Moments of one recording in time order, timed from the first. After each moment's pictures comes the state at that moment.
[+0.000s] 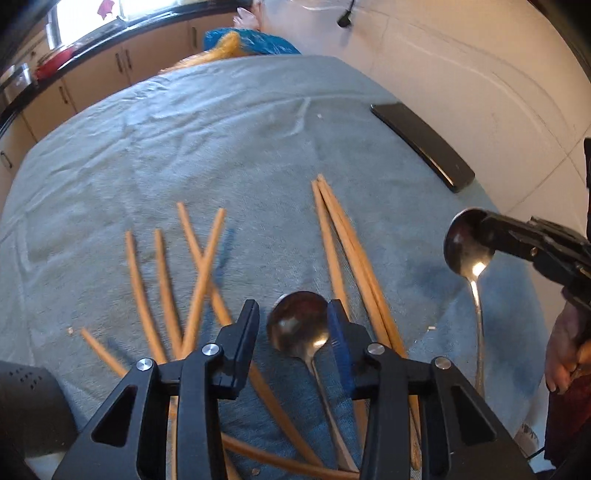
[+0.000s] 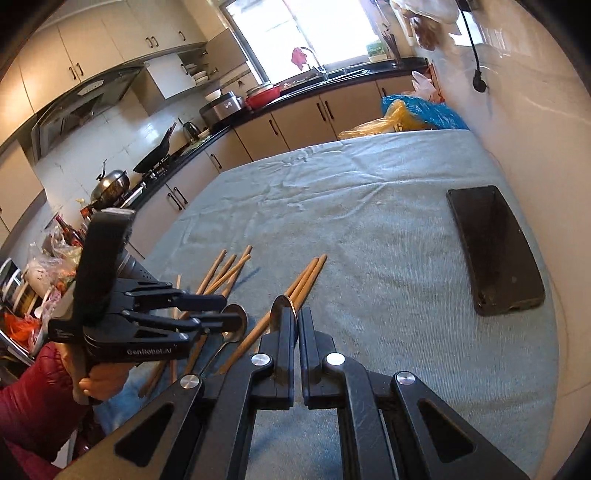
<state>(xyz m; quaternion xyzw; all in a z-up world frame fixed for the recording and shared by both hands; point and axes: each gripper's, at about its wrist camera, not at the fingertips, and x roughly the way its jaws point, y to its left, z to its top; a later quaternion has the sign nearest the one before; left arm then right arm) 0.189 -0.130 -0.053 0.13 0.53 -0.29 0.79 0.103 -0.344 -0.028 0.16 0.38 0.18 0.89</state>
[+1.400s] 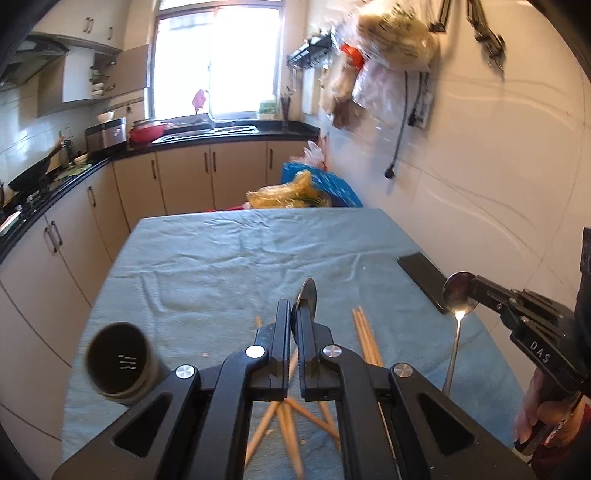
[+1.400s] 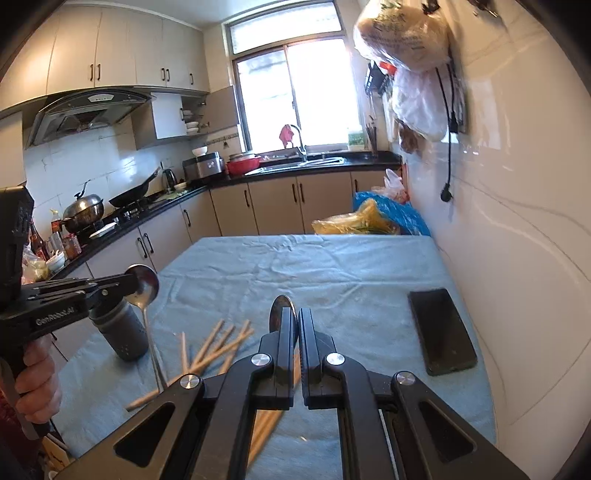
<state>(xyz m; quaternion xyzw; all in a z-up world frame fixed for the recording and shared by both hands) 0.112 -0.020 0.093 0.03 0.31 -0.19 0.93 0.052 -0.290 0.056 0.07 0.24 0.08 0.96</state>
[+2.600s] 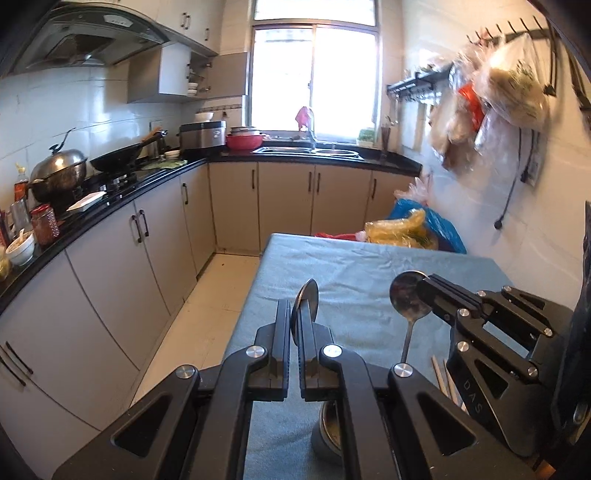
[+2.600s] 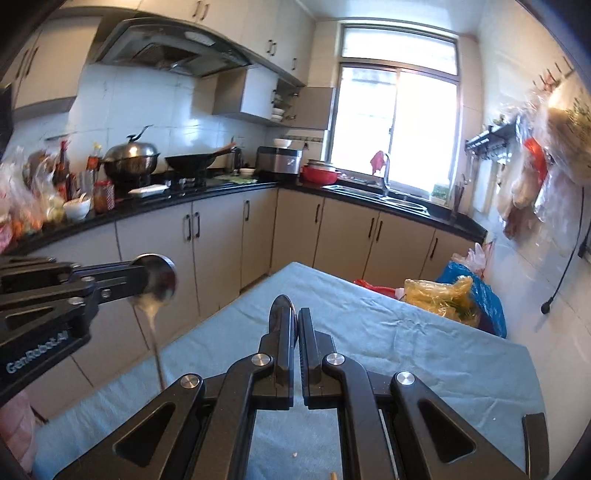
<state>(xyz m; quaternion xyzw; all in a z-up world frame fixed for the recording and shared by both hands) 0.174 0.160 0.093 0.00 0.27 -0.05 0.96 0.183 -0.014 0.064 -0.10 0.20 0.16 0.96</state>
